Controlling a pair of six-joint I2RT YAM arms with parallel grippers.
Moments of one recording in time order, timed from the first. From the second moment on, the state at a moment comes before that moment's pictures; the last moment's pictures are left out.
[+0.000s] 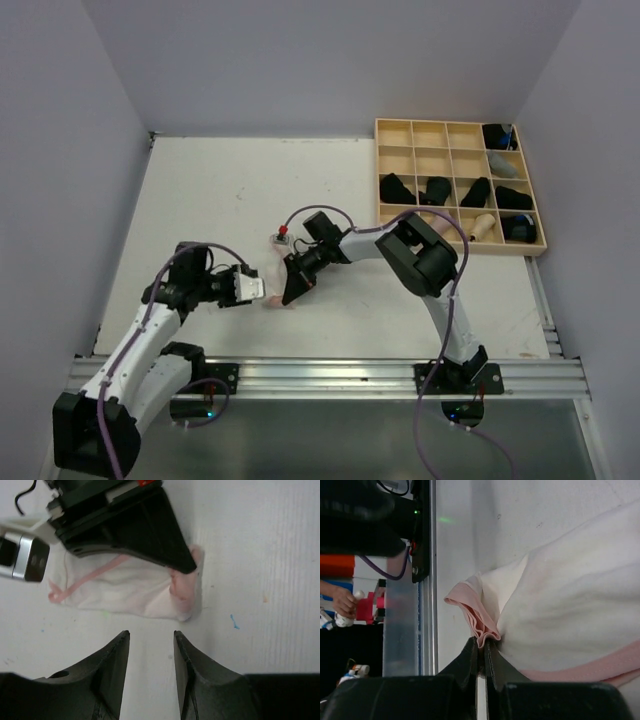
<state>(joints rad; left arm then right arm) -0.13 0.86 0.49 -0.57 0.74 1.12 0.77 2.23 1.30 -0.04 -1.12 0.15</state>
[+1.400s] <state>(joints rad) -0.58 1.33 0.63 -0.68 0.49 1.30 0.57 2.31 1.75 -0.45 -1.07 0.01</state>
